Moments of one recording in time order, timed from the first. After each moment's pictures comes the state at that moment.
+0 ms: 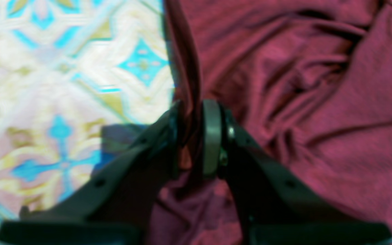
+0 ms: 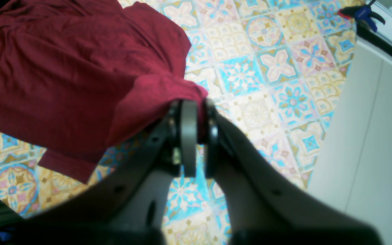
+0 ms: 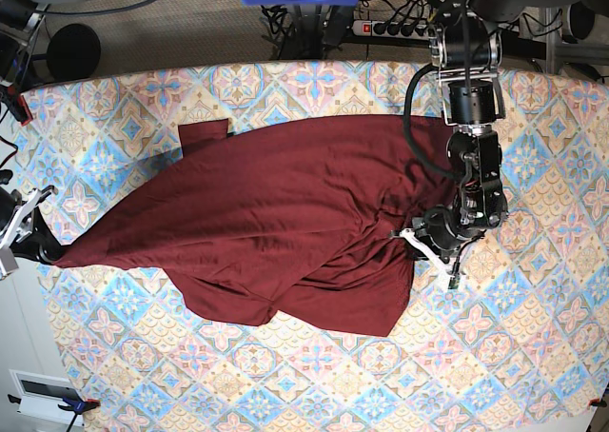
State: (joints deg) left arm -18.2 -8.0 -9.1 68.0 -18.4 -17.3 46.0; right arm 2.5 45.7 28.6 95.6 60.6 43.0 -63.9
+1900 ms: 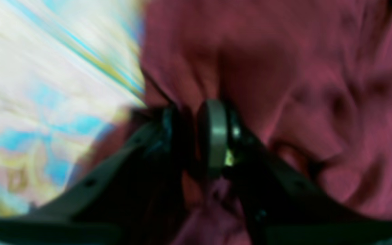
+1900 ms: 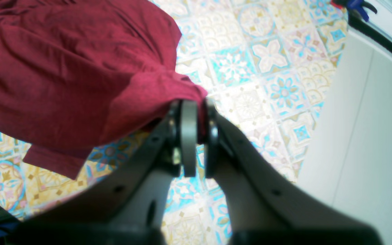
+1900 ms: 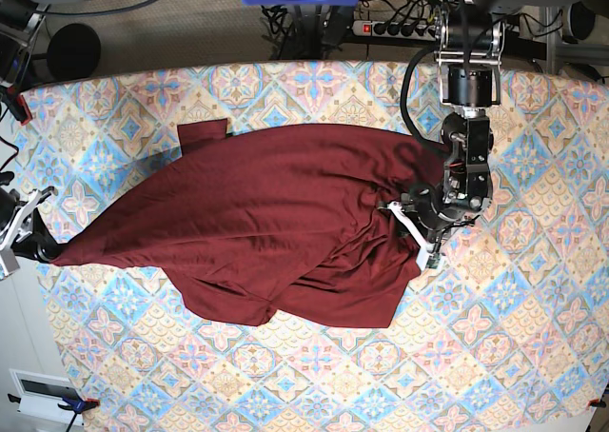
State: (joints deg) left arm -13.9 -9.7 -0.8 70.1 -14.5 -17.4 44.6; right arm 2.6 45.5 28.4 95.3 57.0 43.0 -63.7
